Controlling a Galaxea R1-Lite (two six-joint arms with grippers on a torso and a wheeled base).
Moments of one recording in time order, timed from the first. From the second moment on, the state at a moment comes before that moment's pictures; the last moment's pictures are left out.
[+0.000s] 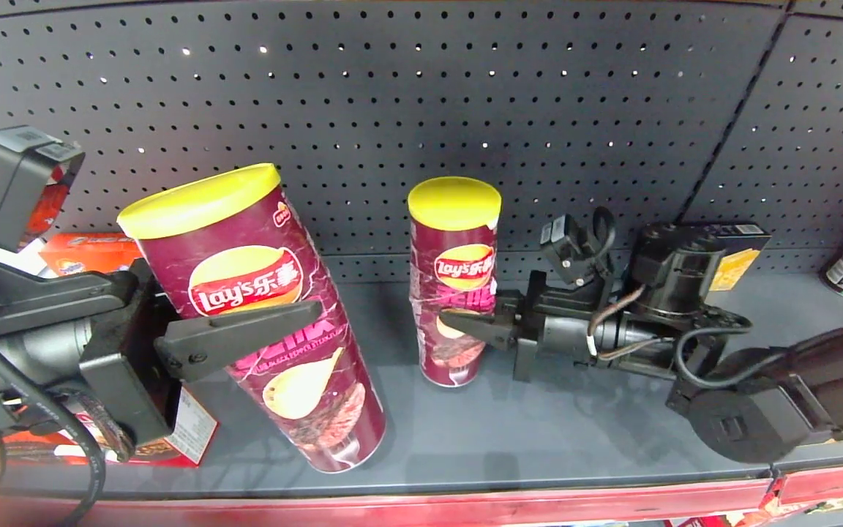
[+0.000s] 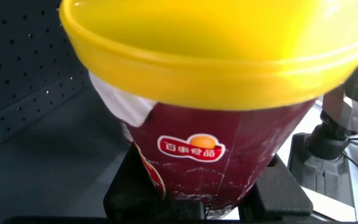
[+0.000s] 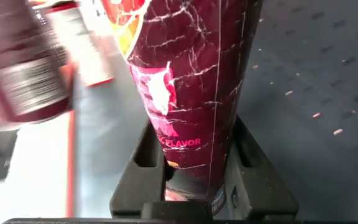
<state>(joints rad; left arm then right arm) -0.36 1.27 -0.62 -0.68 -0.74 -0.10 0.61 1.89 -0.90 -1.03 0.66 -0.11</state>
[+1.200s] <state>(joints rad) -0.36 1.27 -0.61 -0.68 -0.74 -0.10 0.67 1.88 -0.54 -1.32 0.53 -0.13</state>
